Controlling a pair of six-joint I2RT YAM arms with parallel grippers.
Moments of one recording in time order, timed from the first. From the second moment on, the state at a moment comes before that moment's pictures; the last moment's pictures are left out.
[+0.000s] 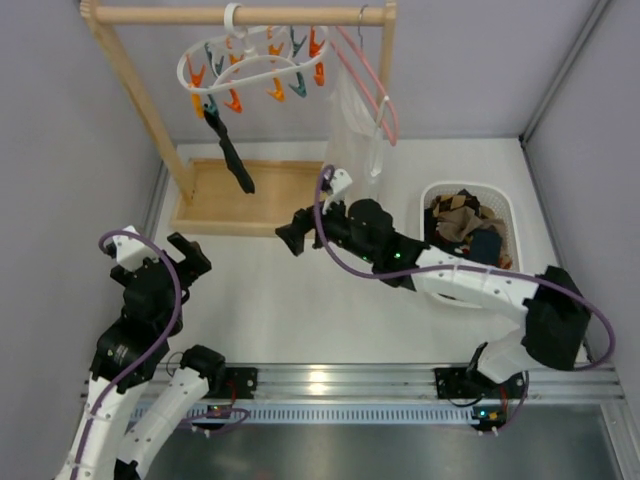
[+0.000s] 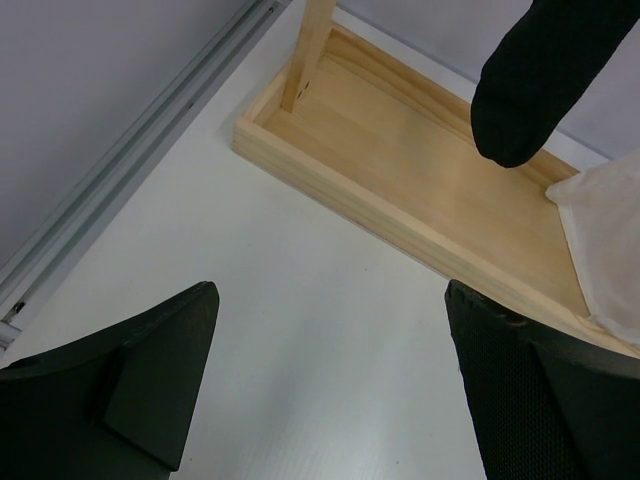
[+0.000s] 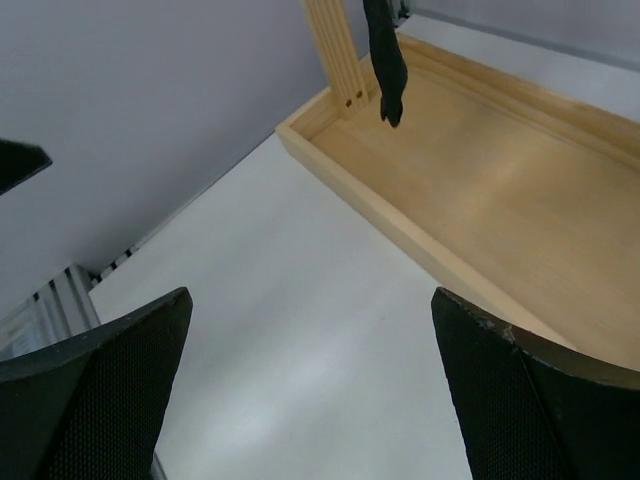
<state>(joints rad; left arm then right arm) -0.40 0.43 0.91 -0.81 -0.70 -0.53 0.98 1.39 1.03 0.27 0.06 0.32</state>
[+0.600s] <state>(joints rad) -0.40 0.43 0.90 -0.80 -0.66 -0.50 0.99 2.17 1.88 0.21 0.24 0.12</state>
